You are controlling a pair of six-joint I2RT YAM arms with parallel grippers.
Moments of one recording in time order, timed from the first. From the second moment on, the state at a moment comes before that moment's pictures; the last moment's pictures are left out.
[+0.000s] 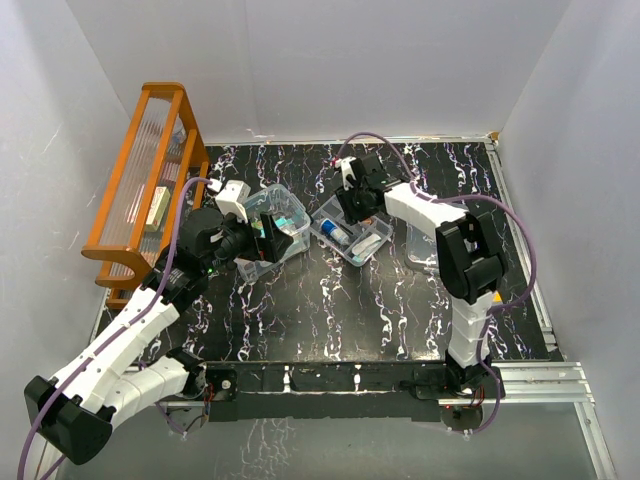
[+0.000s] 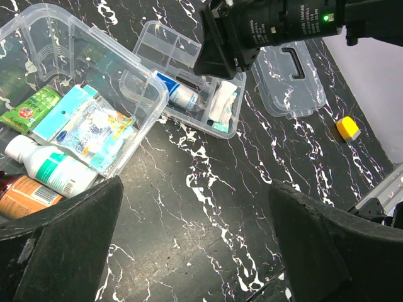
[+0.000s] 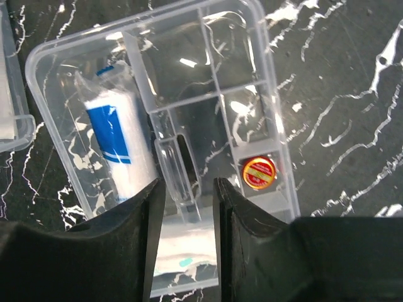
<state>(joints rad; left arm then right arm) -0.55 0.92 0.84 -0.29 0.11 -0.40 0.44 1.95 1.48 -0.46 -0.09 -0.07</state>
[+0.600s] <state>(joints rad) -0.55 0.92 0.84 -0.31 0.11 -0.39 0.46 2.08 1.56 -0.48 -0.09 -0.09</state>
